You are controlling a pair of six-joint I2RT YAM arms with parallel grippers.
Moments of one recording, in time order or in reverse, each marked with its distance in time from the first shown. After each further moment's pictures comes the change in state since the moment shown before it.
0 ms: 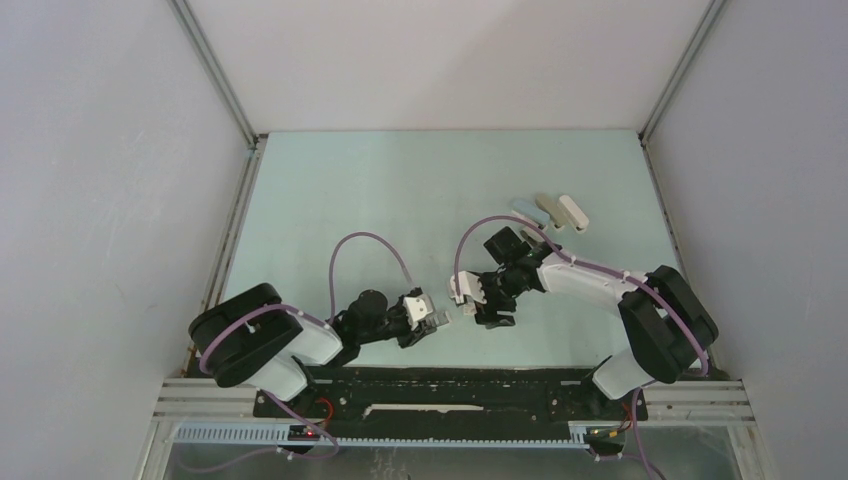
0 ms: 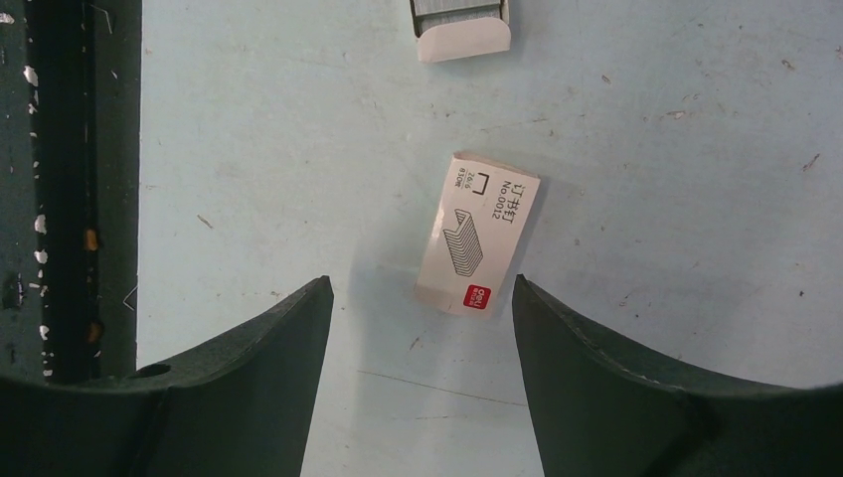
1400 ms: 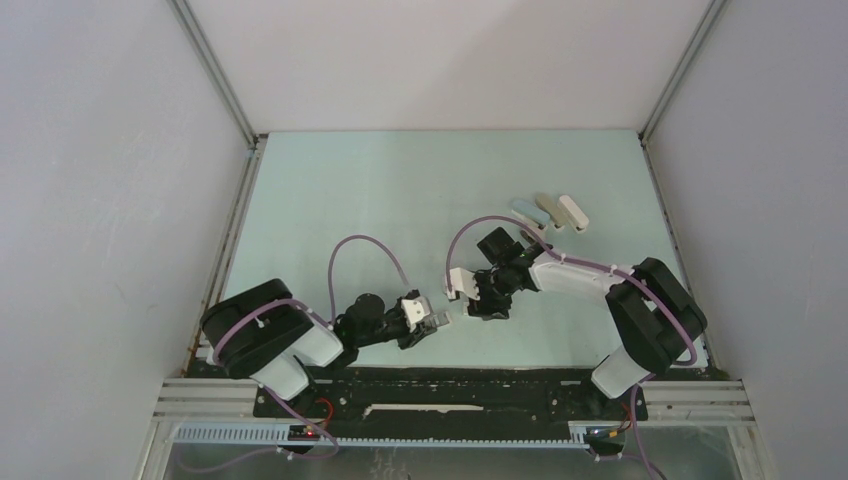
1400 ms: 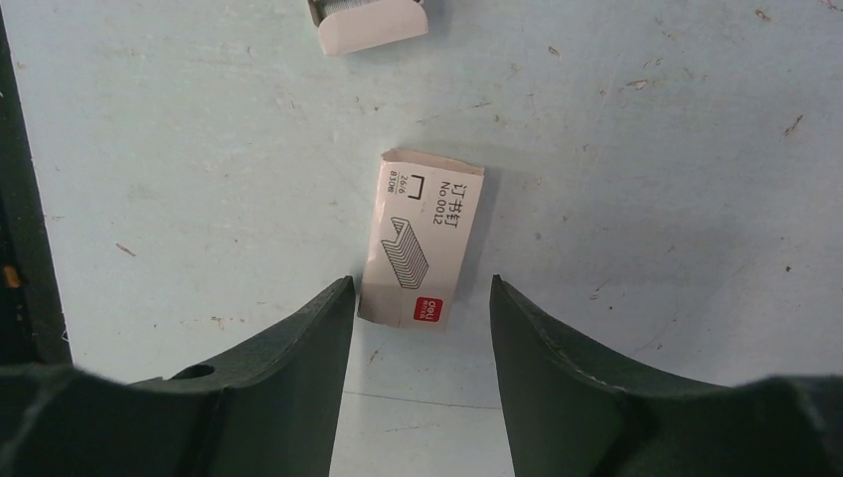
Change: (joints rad) left arm -0.004 0.062 -0.035 0.143 -0.003 -0.011; right arm 0.021 0.060 0.011 0.077 0.104 0.084
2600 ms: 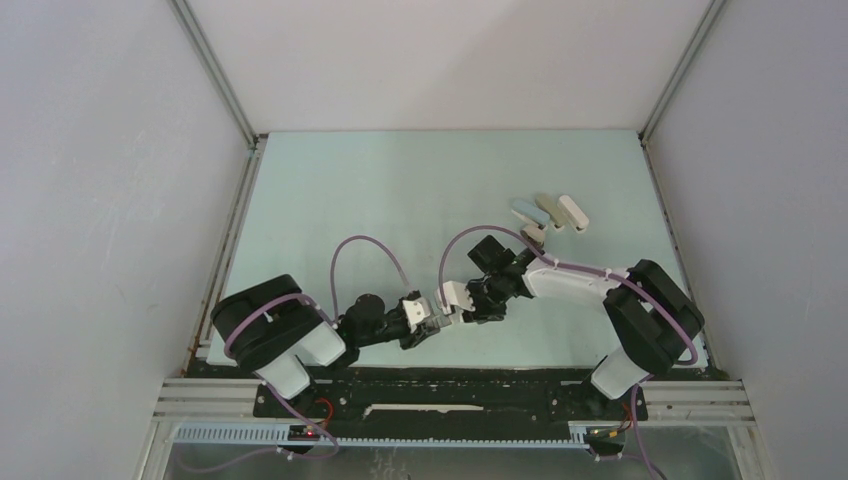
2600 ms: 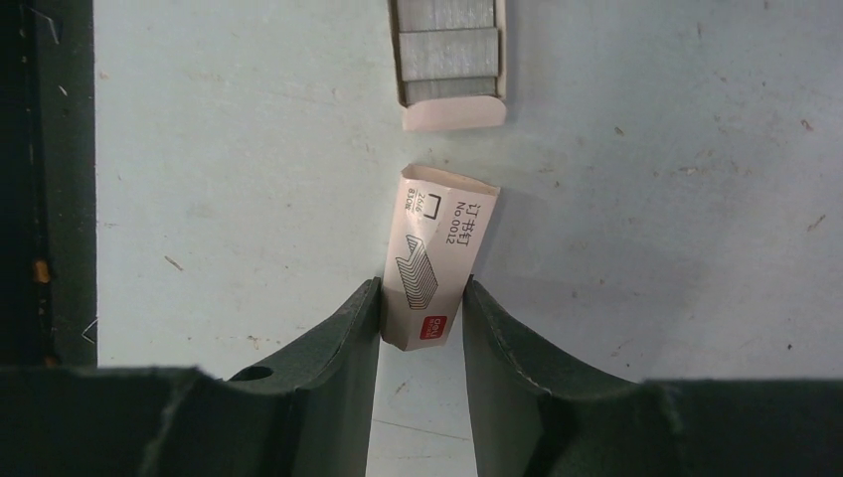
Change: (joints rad) left arm 0.000 0.059 0.000 0.093 0.032 0.000; right arm 0.071 0.003 0.000 -0.014 -0.001 -0.061
